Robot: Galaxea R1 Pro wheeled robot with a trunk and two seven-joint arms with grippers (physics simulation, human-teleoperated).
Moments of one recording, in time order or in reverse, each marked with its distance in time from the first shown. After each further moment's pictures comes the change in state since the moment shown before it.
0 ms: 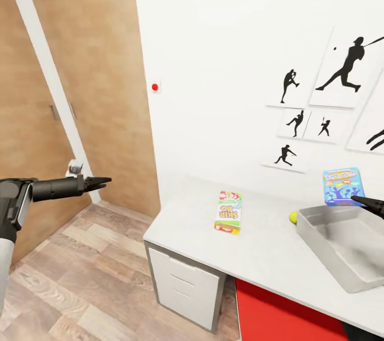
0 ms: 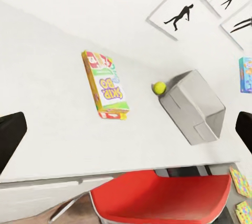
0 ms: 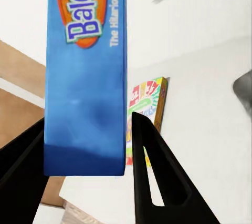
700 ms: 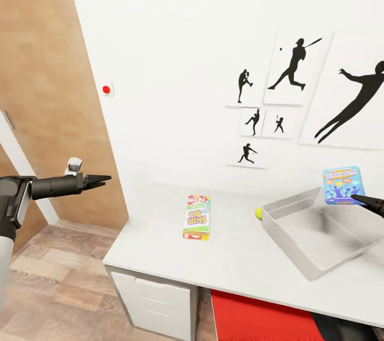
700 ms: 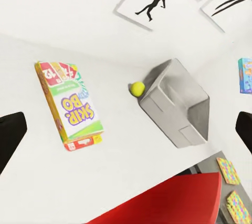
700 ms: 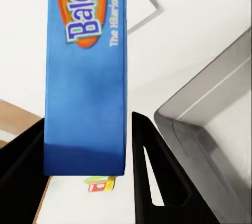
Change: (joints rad) left arm -0.012 0.003 0.000 0.000 0.000 0.003 -0.002; right arm -0.008 0.001 0.000 -0.001 0.001 0.000 -0.003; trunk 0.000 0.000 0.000
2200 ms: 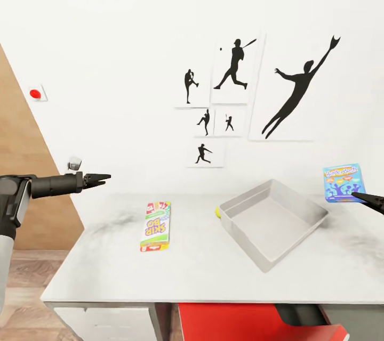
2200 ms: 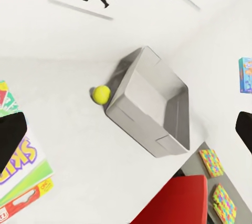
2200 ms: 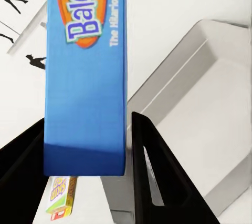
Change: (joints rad) left arm -0.007 0.000 0.000 -0.001 0.000 0.006 0.000; right arm -0.014 -0.006 0.005 -0.009 0.007 0.001 -0.006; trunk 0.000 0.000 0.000
